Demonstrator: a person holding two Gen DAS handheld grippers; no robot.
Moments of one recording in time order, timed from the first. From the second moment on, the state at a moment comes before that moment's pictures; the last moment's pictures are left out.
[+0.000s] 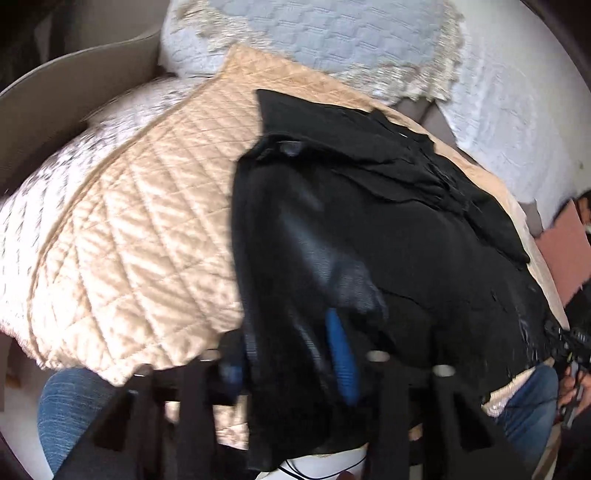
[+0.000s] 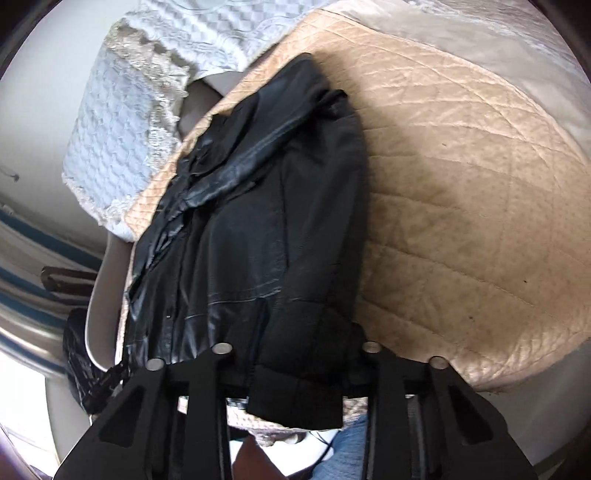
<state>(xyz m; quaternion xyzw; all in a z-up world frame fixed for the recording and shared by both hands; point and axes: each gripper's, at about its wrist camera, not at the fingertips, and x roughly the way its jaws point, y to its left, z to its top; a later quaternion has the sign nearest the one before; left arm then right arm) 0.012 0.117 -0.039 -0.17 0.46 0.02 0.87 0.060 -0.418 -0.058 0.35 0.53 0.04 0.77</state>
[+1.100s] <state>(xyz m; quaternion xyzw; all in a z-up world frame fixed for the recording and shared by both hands) -0.006 0.146 -0.019 -0.17 0.45 0.00 0.87 0.014 -0.431 -0.027 0.37 0.51 0.02 0.78</state>
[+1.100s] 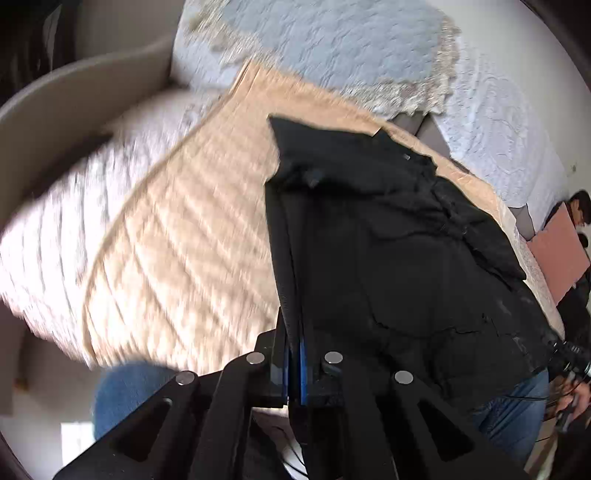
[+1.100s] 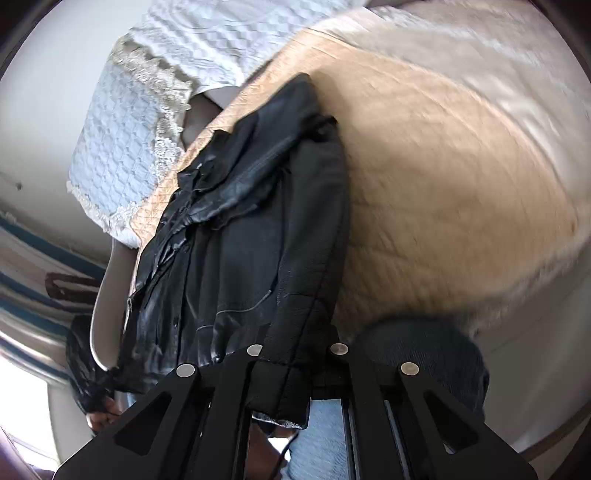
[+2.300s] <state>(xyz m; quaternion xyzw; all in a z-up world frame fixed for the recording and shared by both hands) 0.259 0.186 -0.026 -0.27 0.43 0.06 0.86 0.308 -0.471 -0.059 0.37 0.50 0.02 0.78</state>
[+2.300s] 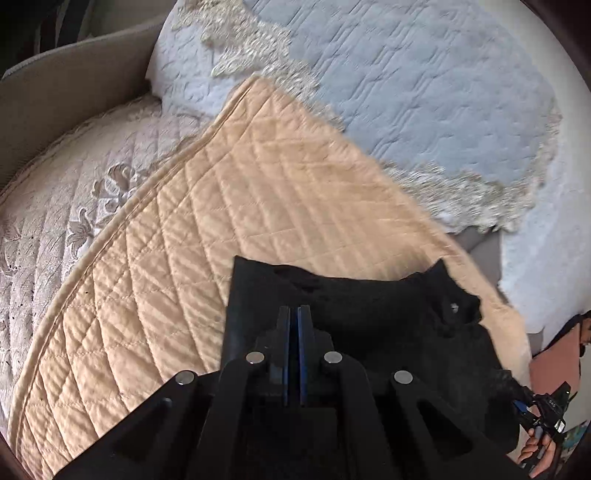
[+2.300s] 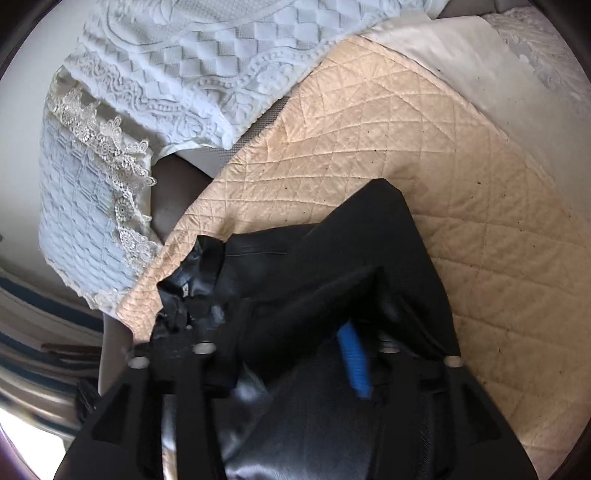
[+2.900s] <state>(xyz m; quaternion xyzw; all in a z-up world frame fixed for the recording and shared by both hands) 0.337 0.126 -0.042 -0.10 0.49 0.01 0.86 0.344 -0.467 -0.059 0.15 0.55 0.04 0.82</state>
